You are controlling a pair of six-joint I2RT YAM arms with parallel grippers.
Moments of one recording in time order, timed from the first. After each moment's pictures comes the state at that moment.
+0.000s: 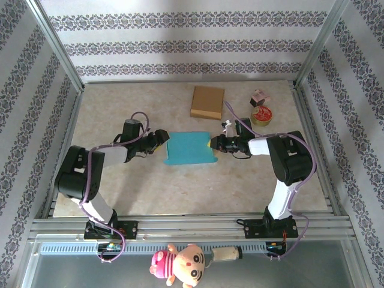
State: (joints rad) left arm -0.19 1.69 0.73 0.27 0.60 -0.86; right arm 0.24 1.87 0.82 0.19 -0.75 0.50
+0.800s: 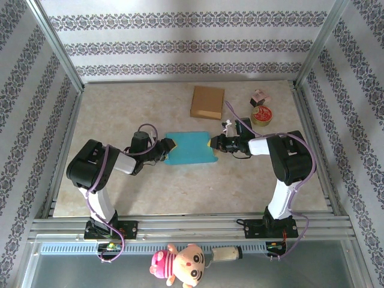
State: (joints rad) left arm -0.31 1.80 0.57 0.72 0.55 -1.19; right arm 0.23 1.87 0.82 0.19 -0.76 0.53
